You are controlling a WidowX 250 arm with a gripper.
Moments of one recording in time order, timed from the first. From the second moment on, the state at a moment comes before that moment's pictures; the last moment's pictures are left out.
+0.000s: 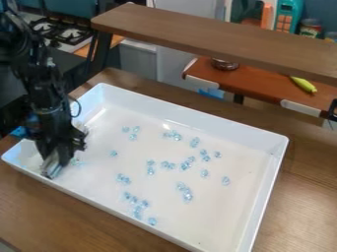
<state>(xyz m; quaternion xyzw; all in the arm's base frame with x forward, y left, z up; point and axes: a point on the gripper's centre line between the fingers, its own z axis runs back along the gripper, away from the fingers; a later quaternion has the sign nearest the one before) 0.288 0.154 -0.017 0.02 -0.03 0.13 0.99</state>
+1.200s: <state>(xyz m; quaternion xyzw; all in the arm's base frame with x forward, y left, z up) 0.288 0.006 -0.022 0.01 -0.04 0.06 1.00</state>
